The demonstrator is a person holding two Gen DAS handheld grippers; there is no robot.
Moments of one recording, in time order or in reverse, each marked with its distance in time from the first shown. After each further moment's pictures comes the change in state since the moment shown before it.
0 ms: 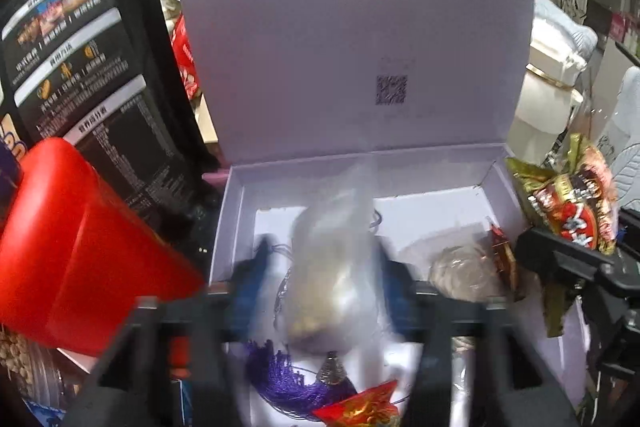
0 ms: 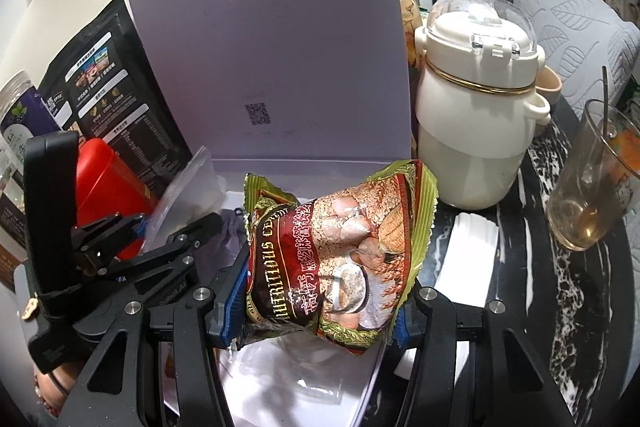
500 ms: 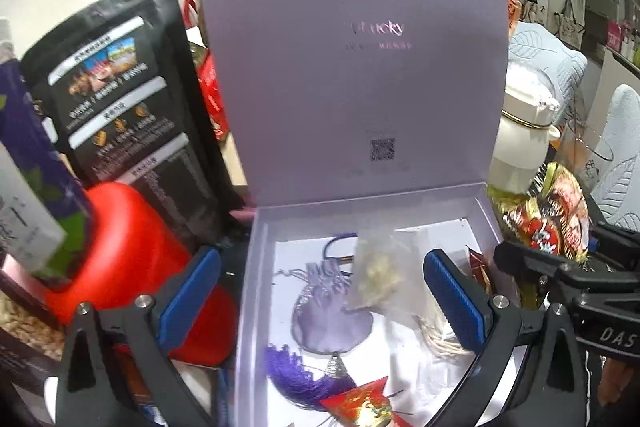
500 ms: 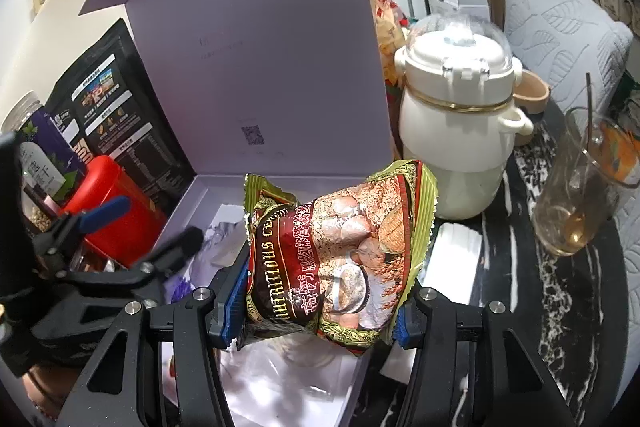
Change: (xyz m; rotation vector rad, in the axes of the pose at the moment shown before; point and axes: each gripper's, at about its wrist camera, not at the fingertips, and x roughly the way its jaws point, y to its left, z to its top) left arm -0.045 -0.002 0.008 0.004 -0.103 0.051; right arm -0.017 -0.006 -0.006 0.021 -0.032 0.014
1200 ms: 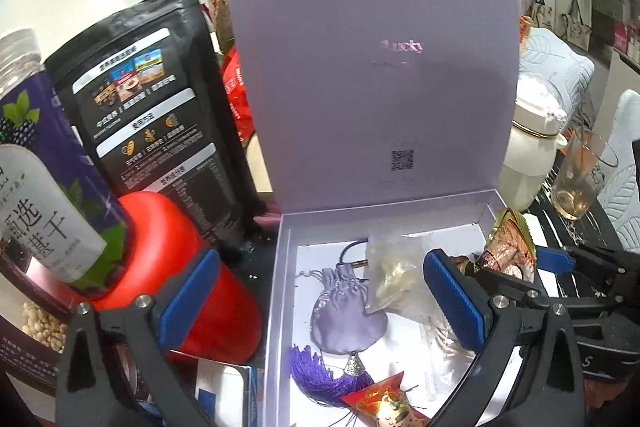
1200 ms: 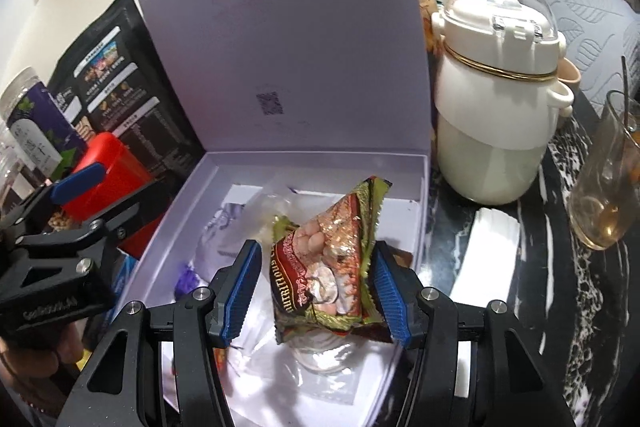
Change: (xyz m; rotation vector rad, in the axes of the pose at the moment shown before) left arm -0.014 0.009 0.006 -0.002 -0.010 0.029; right arm 0.020 0.003 -0.004 -0.020 0.051 0.042
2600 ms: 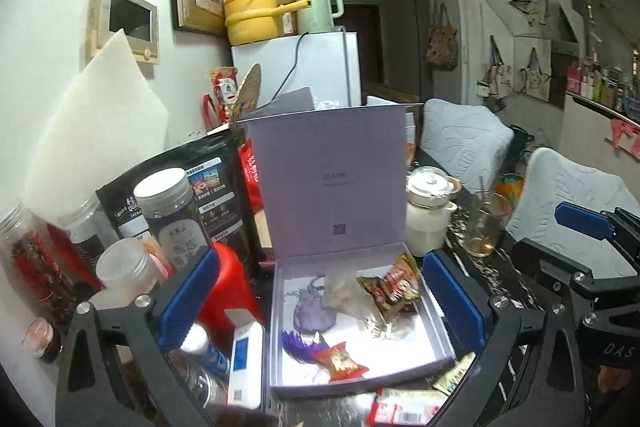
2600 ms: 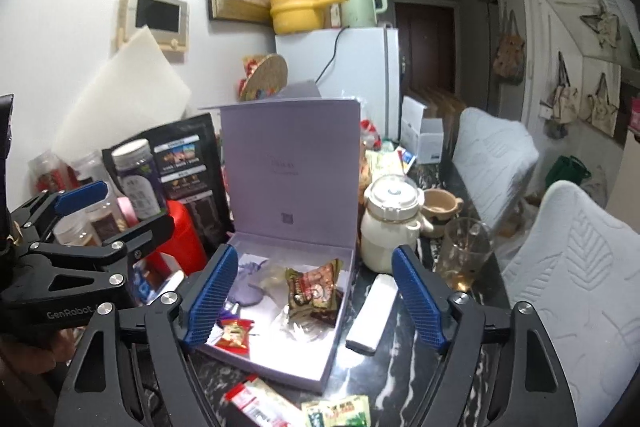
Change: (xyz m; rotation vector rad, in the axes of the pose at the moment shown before) left arm -0.198 -0.002 -0.011 0.009 -0.266 -0.099; right arm -0.220 0.080 -0.036 -0.146 -0.387 -0.221
